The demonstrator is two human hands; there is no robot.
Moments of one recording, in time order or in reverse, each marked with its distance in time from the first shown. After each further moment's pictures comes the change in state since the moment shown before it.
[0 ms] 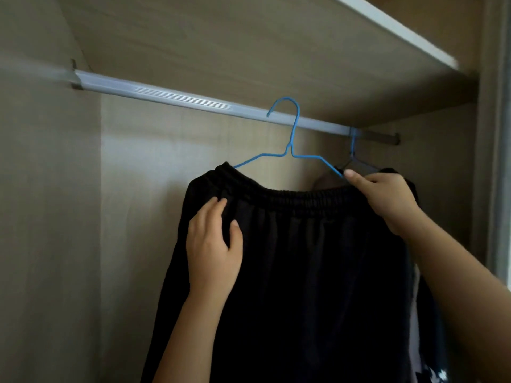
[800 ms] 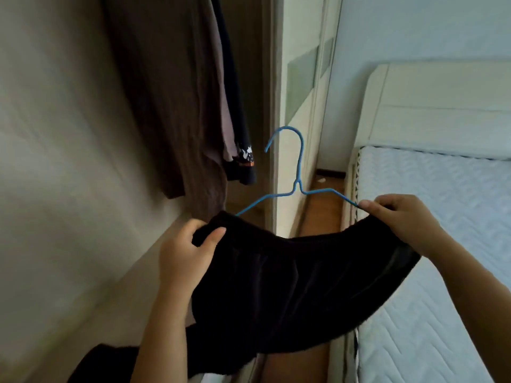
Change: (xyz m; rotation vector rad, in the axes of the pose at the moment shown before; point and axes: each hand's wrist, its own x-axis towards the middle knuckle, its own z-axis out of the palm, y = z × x) left_hand -0.260 0.038 0.005 -0.284 -1.058 -0.324; right_hand -0.350 0.130 -0.207 -0.478 -0.036 0.673
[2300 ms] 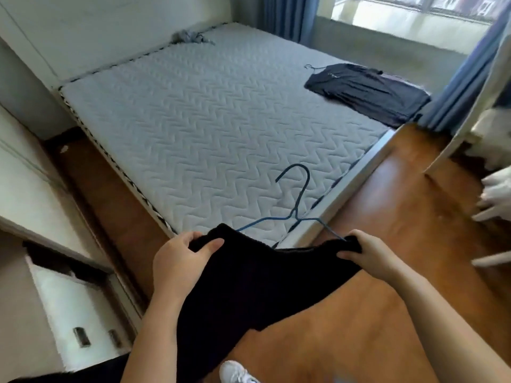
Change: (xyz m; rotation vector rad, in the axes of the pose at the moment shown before) left_hand -0.377 0.071 0.062 -0.028 -1.067 0.480; right_hand -0.661 0.107 -0.028 -0.099 0.338 1.094
